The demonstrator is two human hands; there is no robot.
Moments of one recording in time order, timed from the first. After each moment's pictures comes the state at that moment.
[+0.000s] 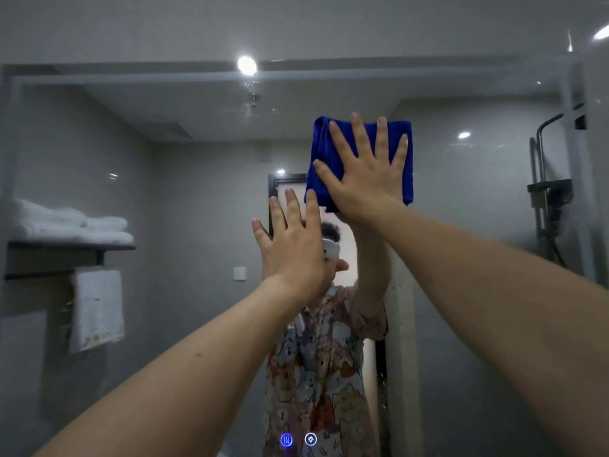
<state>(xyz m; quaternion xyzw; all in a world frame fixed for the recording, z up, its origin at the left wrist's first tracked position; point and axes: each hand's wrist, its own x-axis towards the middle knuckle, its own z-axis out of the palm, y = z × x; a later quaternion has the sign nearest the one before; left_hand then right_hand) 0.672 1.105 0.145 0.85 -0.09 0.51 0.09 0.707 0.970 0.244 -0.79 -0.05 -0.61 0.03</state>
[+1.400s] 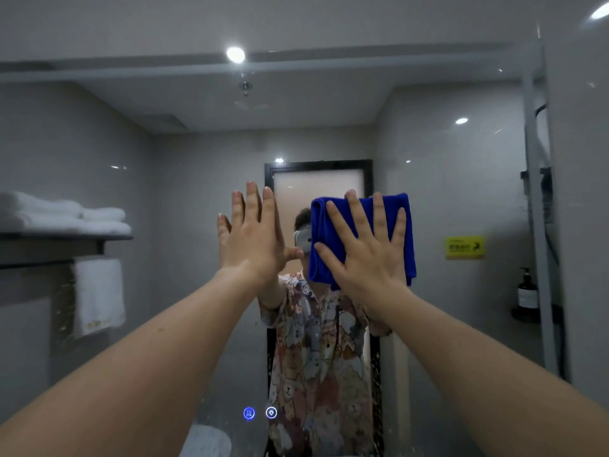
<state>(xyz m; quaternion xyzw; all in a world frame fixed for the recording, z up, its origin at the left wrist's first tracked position) 0.668 1.101 0.142 0.88 -0.02 0.47 0.07 0.707 0.900 0.101 -0.80 -0.08 -0.60 -0.02</state>
